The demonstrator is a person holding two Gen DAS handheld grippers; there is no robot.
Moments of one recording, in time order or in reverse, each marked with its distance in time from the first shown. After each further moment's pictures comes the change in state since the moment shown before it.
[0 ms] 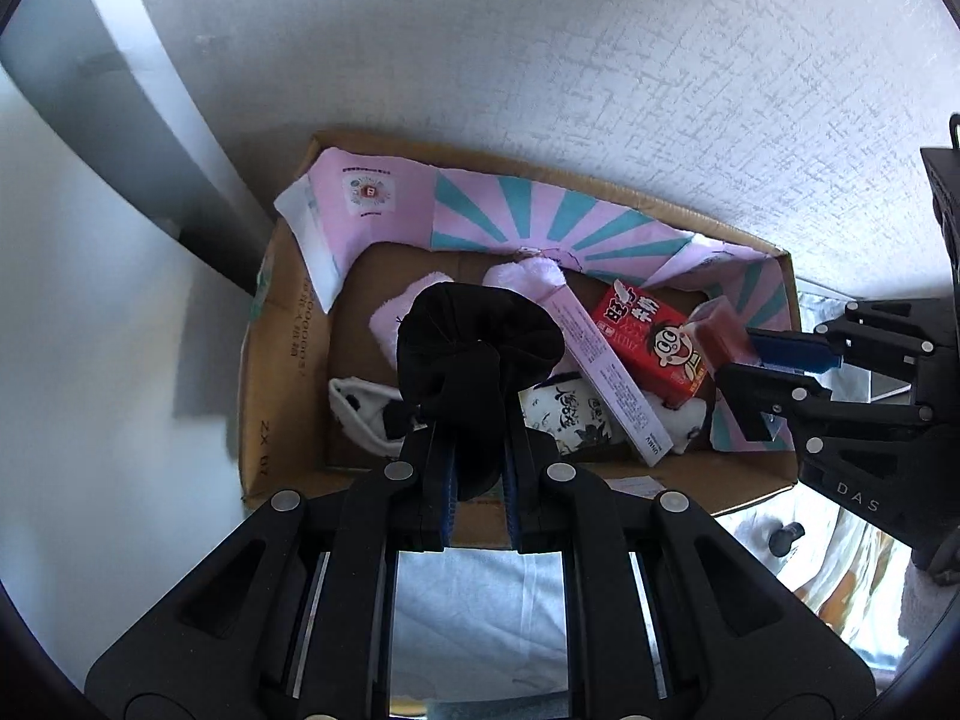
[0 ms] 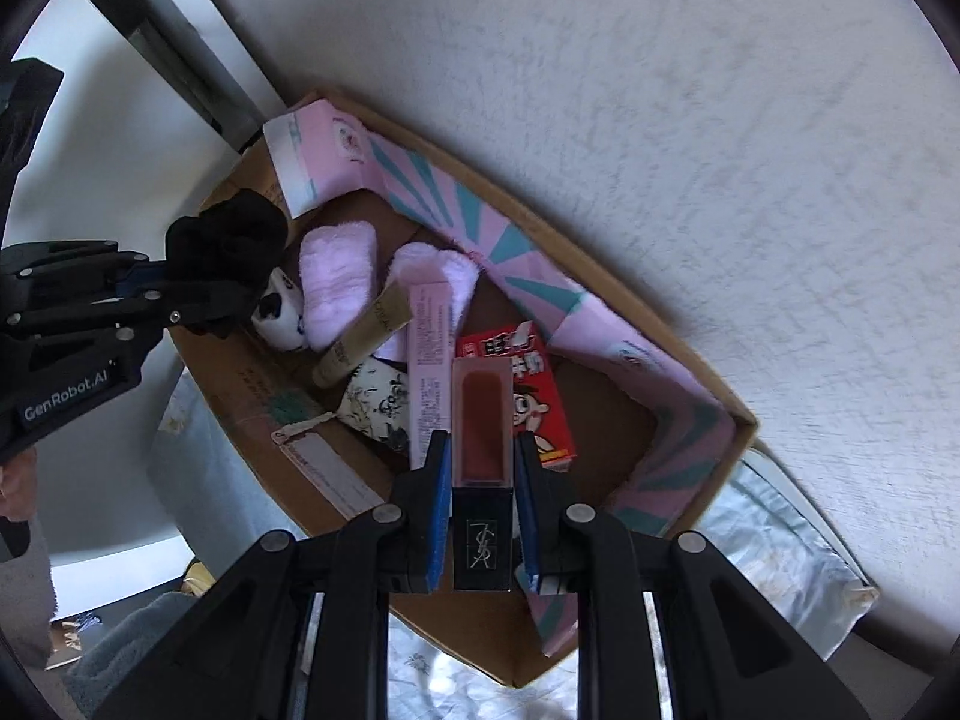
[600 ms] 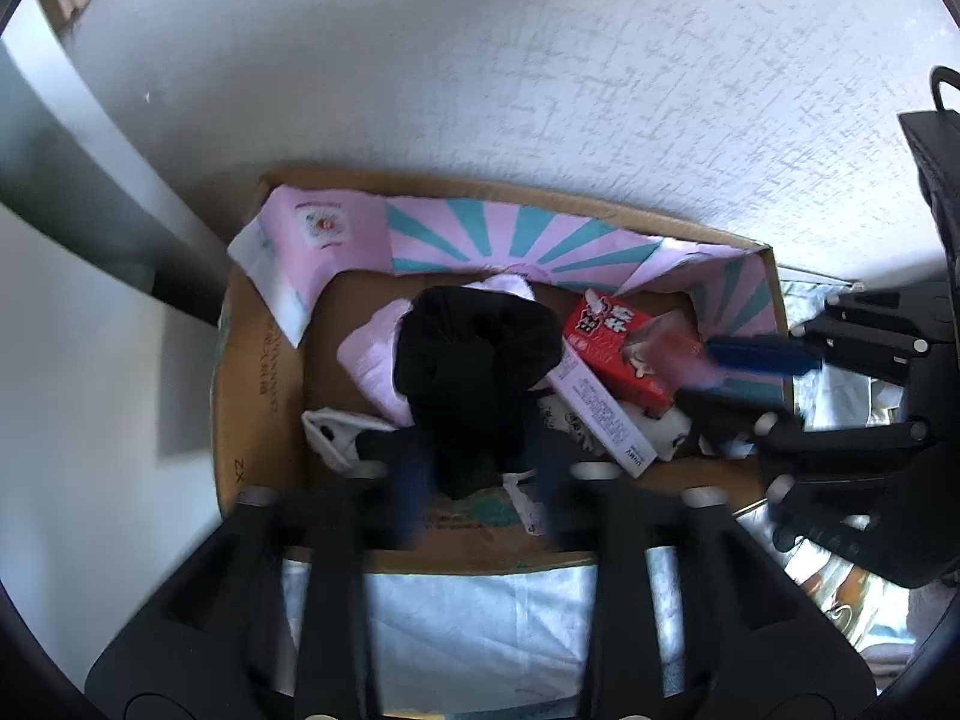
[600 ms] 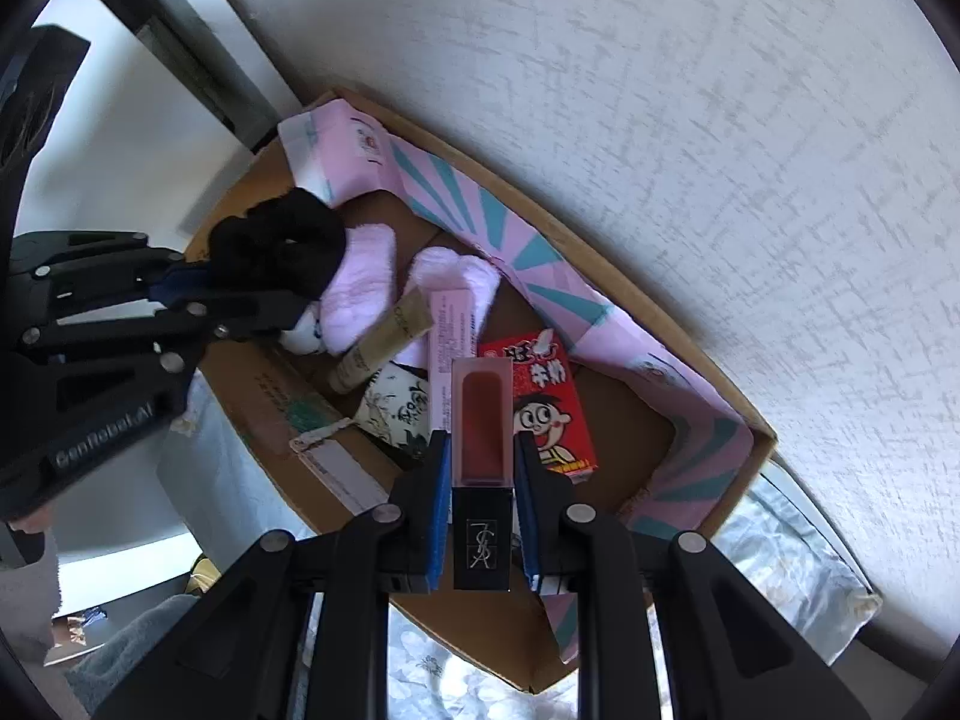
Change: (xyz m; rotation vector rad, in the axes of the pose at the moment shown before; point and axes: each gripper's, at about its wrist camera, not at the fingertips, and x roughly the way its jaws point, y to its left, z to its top) left arm -0.006 -0.017 0.009 0.072 -0.019 0.008; right arm 0.000 0.007 0.007 0.007 0.000 0.013
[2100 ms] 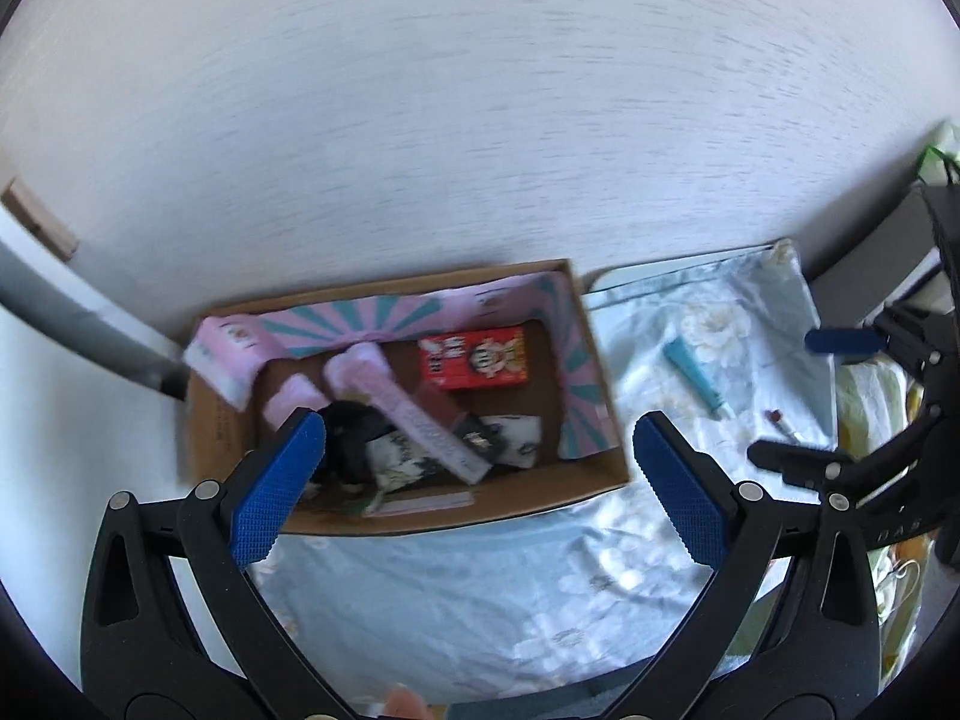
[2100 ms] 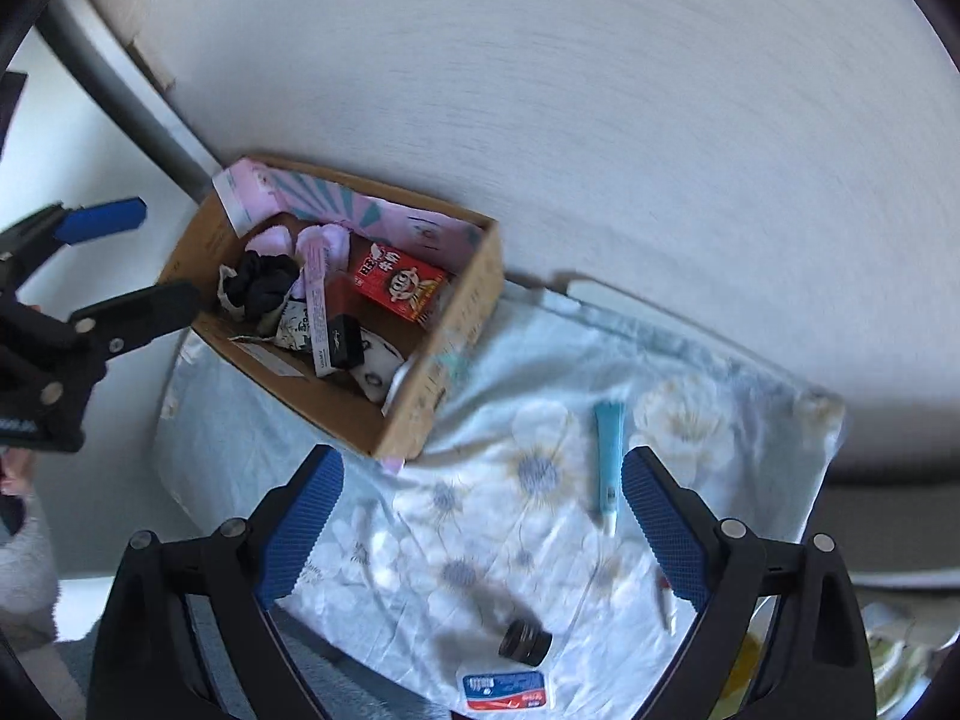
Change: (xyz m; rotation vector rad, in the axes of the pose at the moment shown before) left arm -0.074 -0.158 -0.021 0.220 -0.155 0.065; right arm -0.098 -0.095 -0.157 0.246 -0.143 -0.066
